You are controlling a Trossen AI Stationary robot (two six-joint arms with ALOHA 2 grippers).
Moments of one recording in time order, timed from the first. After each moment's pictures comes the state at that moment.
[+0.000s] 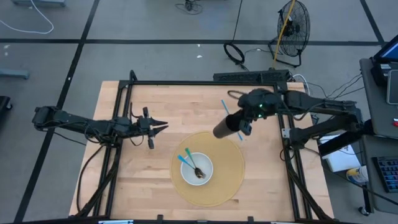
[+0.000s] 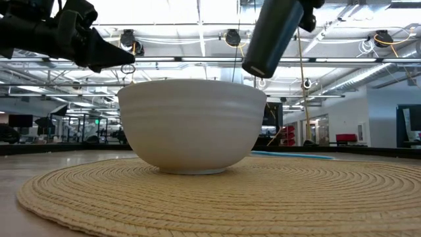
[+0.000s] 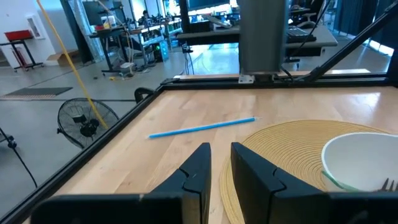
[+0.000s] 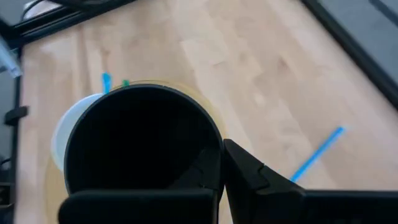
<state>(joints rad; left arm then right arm) -0.09 0.71 0.19 0.44 -0.32 0.07 -0.10 1.18 1.27 -0.84 0.03 0.30</state>
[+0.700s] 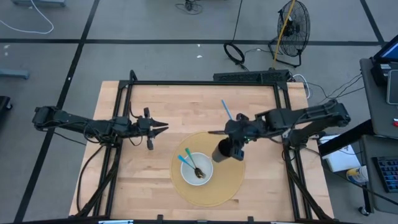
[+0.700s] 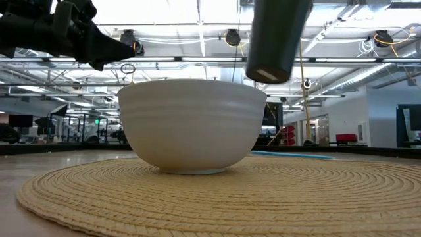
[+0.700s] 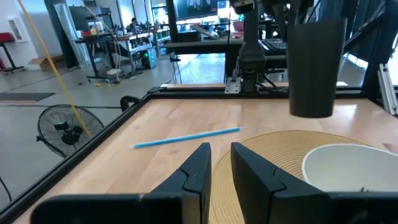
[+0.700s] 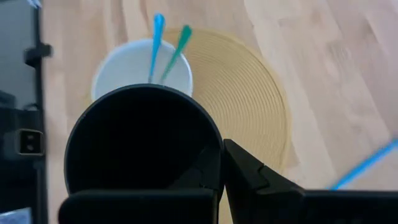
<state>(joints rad) -0.09 0.71 0.19 0.47 -0.26 0.05 0.20 1.41 1.41 -0.94 0.12 0.45</state>
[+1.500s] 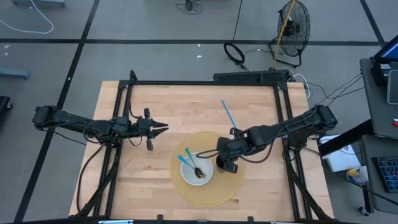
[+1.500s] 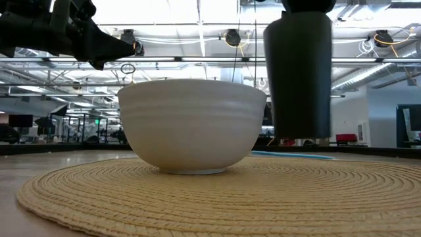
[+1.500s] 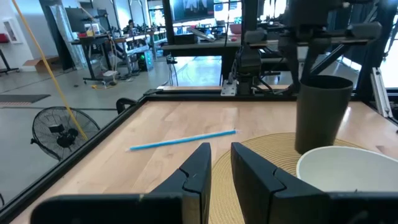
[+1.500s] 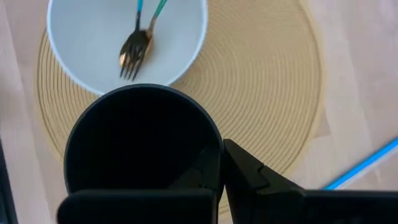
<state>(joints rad) -0.10 0.71 0.19 0.48 -0.25 0.04 0.30 1.62 1.40 -0.98 0.13 0.52</state>
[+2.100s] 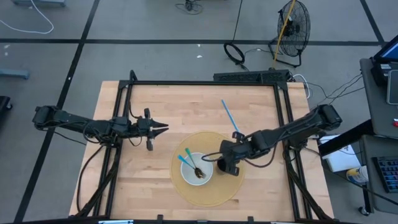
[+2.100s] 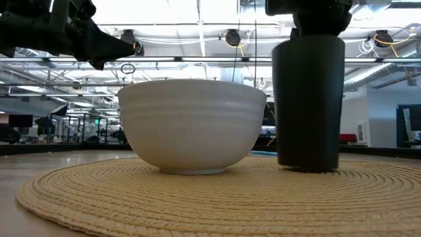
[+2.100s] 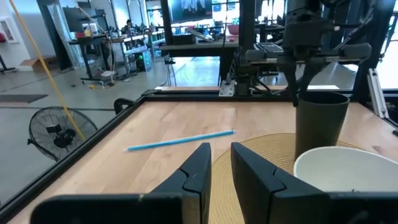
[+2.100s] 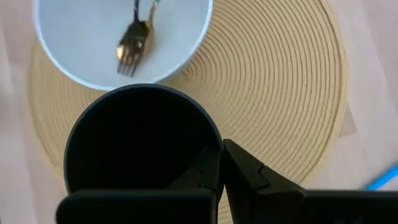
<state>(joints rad) -0.10 0.71 0.19 0.48 -0.24 0.04 0.34 1.56 1.20 -0.78 0.15 0.57</state>
